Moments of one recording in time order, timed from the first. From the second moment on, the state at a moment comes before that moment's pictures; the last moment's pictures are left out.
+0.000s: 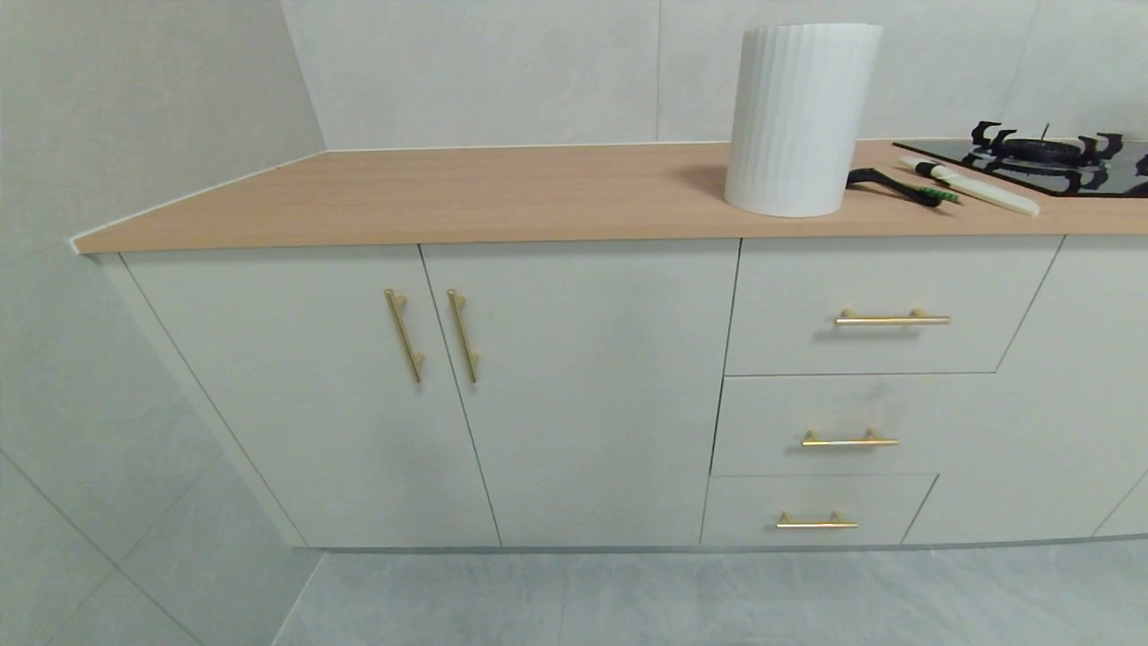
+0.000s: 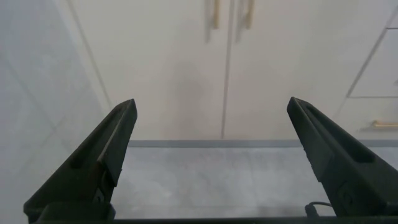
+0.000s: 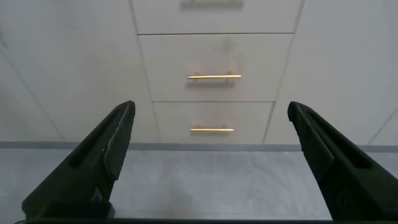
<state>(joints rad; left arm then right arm) -0.01 0.00 0.00 0.00 0.01 0.00 0.00 0.00 0.00 0.00 0.01 0.01</state>
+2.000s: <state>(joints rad) -0.01 0.00 0.00 0.00 0.01 0.00 0.00 0.00 0.00 0.00 0.01 0.00</state>
